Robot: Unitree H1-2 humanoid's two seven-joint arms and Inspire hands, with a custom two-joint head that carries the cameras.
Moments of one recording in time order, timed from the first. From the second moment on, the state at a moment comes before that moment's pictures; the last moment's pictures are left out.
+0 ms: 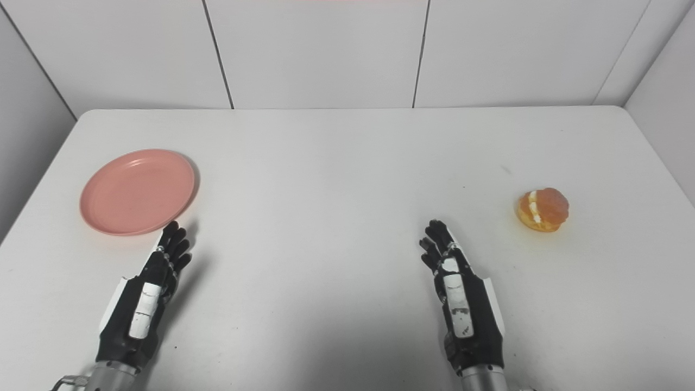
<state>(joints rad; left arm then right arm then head) 0.17 0.17 0.00 -0.27 -0.06 0.02 -0.12 0.22 0.05 0.07 -0.40 0.13 0.11 0.03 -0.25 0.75</state>
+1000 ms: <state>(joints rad) 0.17 0.18 0.00 -0.27 -0.06 0.02 -0.12 0.22 0.05 0.07 -0.40 0.13 0.13 0.03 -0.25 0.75</state>
